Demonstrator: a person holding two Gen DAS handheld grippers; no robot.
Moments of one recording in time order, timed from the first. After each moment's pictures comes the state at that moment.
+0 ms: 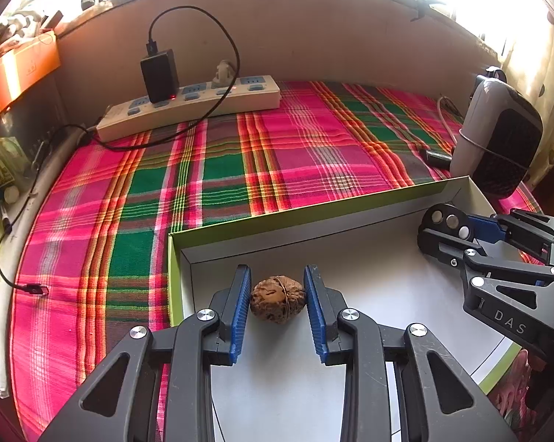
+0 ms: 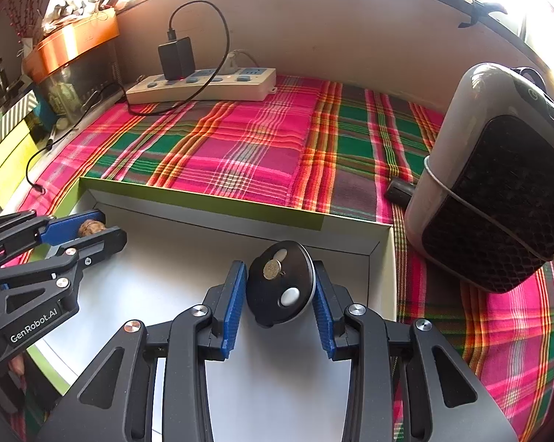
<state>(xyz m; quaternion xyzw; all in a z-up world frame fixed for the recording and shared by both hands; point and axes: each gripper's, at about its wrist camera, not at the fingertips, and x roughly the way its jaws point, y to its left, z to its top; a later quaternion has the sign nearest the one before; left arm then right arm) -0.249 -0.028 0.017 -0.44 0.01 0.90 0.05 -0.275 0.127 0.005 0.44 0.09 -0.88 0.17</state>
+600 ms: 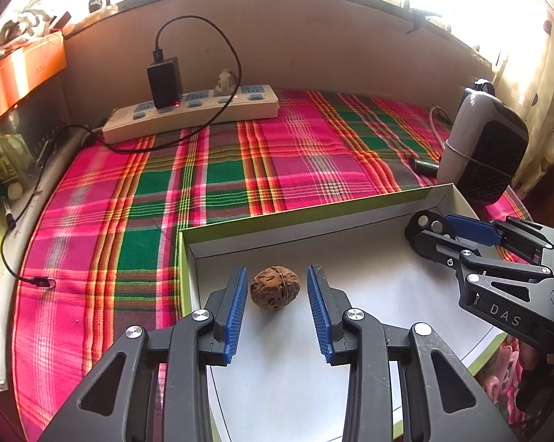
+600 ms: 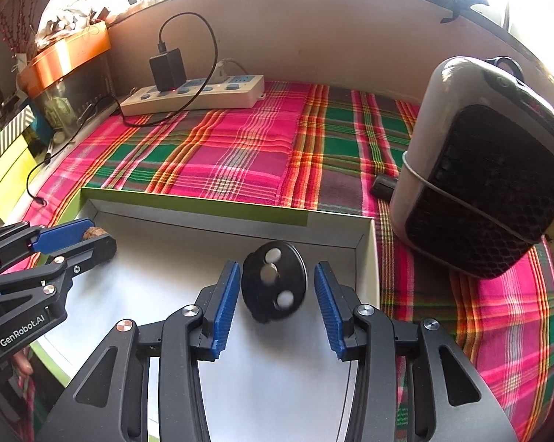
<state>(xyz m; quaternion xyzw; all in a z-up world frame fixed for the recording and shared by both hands) -0.233 -0.034 0.030 -0.42 -0.01 0.90 0.05 -0.267 0.137 0.013 0.43 0.06 -0.89 0.16</state>
